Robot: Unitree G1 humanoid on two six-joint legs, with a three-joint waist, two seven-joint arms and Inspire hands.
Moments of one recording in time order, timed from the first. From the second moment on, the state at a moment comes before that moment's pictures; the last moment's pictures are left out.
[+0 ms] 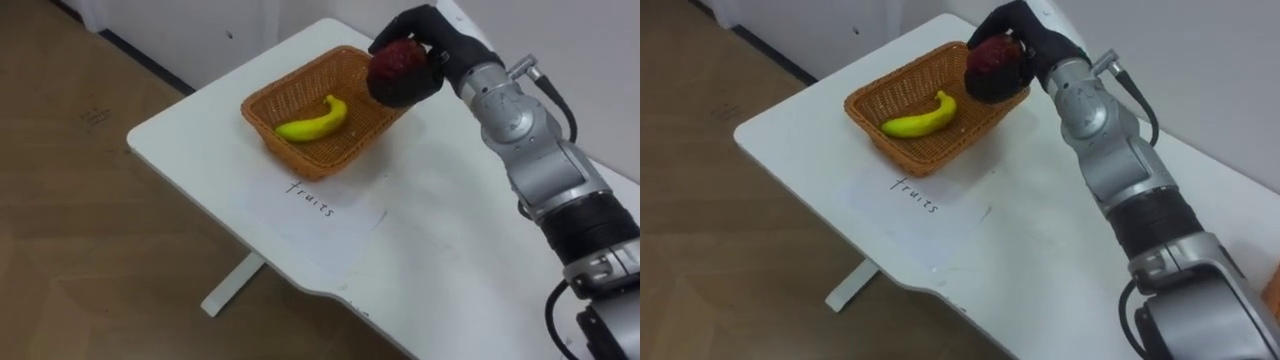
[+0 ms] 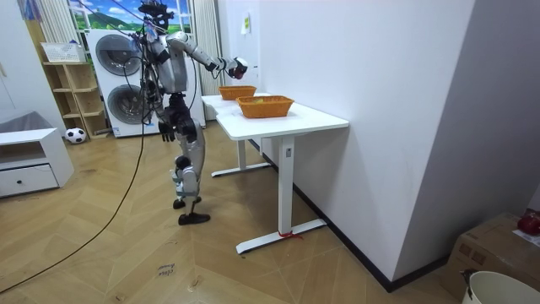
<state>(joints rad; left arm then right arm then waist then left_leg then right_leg) 0.24 0.24 0.04 0.90 0.45 0.15 0.18 -0.72 -0.42 0.38 0.50 -0.24 0.10 0.04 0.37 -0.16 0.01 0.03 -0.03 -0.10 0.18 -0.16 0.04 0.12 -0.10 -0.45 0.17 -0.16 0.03</state>
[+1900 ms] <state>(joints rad) 0.27 0.27 0.07 0.88 0.50 0.15 0.14 -0.72 -0.42 0.46 0.64 -0.28 0.10 0.03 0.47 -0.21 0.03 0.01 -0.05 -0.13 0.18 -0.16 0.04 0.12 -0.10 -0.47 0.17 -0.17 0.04</state>
